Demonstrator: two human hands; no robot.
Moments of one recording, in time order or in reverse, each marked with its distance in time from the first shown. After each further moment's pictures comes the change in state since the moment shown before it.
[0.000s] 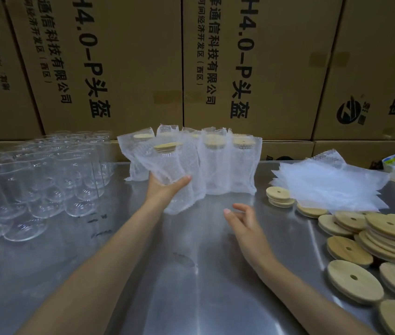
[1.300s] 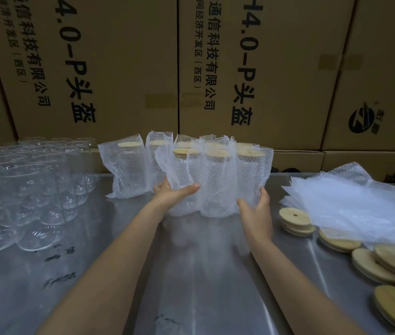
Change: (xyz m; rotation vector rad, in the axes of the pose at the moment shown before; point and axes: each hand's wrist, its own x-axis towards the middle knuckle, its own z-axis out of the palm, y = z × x) left_hand 0.110 -0.054 0.036 0.290 -0.217 -0.183; right_hand 0.138 0.020 0.005 -0.075 0.354 0.009
